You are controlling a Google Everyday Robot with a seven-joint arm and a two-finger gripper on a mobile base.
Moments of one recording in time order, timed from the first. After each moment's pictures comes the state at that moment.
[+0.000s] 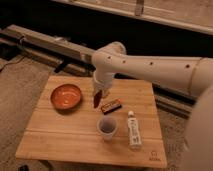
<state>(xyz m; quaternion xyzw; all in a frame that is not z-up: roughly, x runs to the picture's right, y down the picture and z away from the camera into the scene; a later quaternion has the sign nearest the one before) -0.020 0.036 0.714 -0.27 0.12 0.67 0.69</state>
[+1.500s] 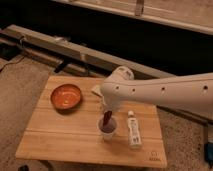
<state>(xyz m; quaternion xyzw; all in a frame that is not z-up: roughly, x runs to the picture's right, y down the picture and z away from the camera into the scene) 0.022 0.119 0.715 -0.21 0.16 0.71 0.65</state>
